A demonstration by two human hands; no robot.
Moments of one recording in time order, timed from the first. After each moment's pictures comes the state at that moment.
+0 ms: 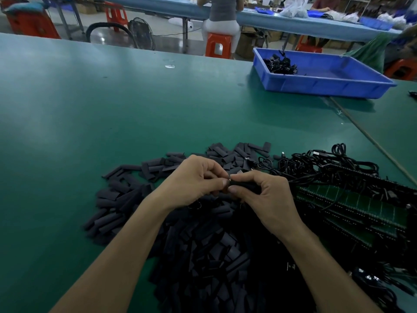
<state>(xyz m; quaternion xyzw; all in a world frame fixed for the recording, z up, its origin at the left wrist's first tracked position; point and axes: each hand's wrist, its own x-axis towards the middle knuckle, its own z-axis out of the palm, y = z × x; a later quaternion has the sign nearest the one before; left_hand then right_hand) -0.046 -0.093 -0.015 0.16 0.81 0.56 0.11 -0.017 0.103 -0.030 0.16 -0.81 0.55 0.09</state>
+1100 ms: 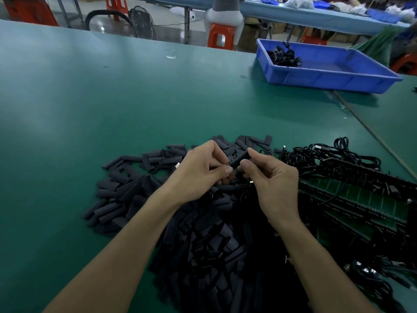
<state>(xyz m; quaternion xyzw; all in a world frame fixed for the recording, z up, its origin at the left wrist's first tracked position) -0.041 -0.078 -0.018 0.16 0.81 0.56 0.03 -0.021 0.093 -0.031 0.02 -0.74 0.65 0.16</state>
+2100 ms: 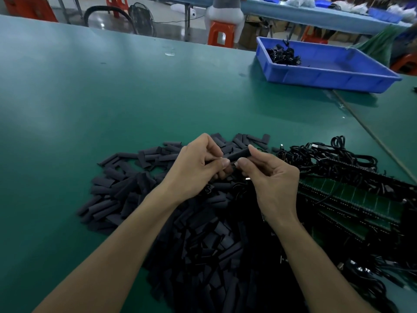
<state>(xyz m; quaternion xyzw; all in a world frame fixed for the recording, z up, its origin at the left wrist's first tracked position) -0.044 -0.072 -0.023 0.14 0.80 0.58 -0.02 -0.019 0.093 -0.027 0.01 -0.71 0.68 0.17</state>
